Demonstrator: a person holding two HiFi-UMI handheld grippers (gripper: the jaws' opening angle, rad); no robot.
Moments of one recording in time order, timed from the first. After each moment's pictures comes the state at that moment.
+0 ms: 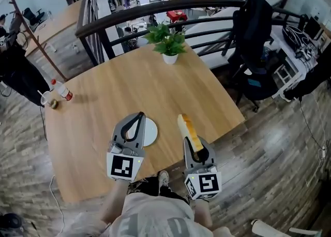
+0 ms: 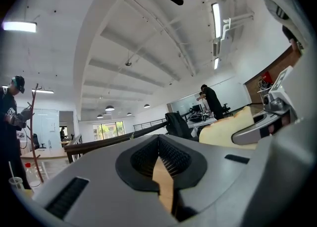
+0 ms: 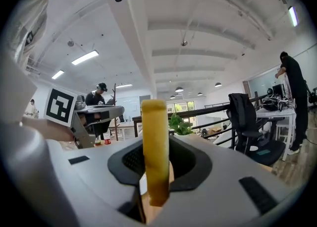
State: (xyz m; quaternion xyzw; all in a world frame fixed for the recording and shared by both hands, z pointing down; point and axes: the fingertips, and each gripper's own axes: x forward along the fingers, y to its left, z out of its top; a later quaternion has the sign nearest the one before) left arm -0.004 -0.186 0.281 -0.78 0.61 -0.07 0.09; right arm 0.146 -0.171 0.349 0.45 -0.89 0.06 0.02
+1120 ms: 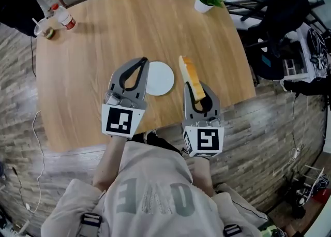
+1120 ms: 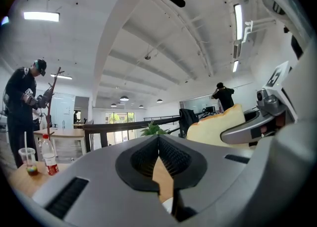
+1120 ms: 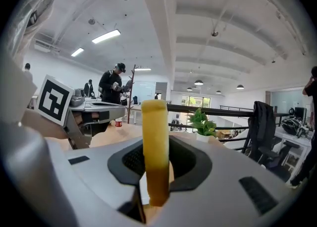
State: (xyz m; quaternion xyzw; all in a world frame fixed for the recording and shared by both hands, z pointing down) left arm -0.099 -0.171 0.321 -0.74 0.67 -0.03 0.02; right arm 0.034 -0.183 0.349 0.37 -0.92 -0.01 0.14
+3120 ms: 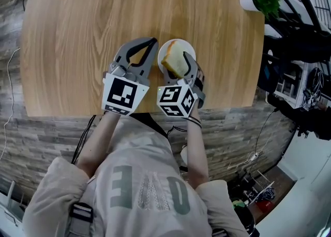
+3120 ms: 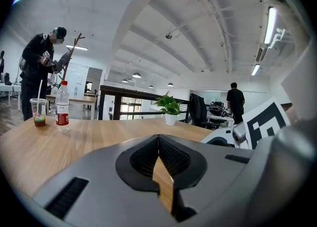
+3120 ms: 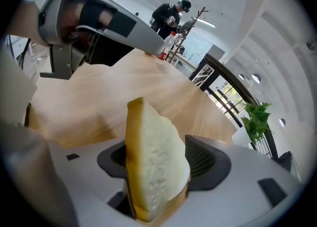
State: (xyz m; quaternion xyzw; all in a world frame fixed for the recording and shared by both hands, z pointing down) left arm -0.162 -0.165 0.448 -0.71 0.69 -0.04 -0.11; right arm -0.073 -0.189 0.549 0.18 -0.84 -0.17 0.48
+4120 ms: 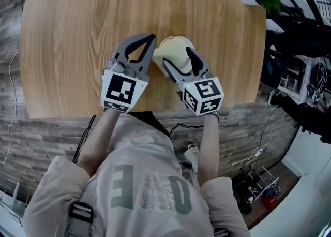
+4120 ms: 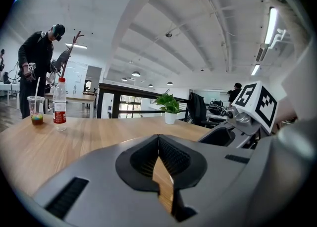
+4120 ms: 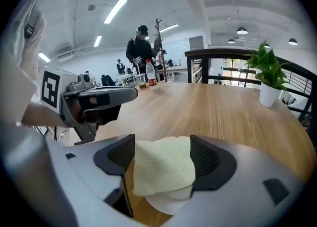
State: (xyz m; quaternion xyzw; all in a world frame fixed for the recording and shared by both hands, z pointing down) left arm -0.162 -0.172 0.456 -0.72 0.69 -0.04 -0.12; right arm -0.077 -0.191 0.521 0.11 -0.93 0.11 0.33
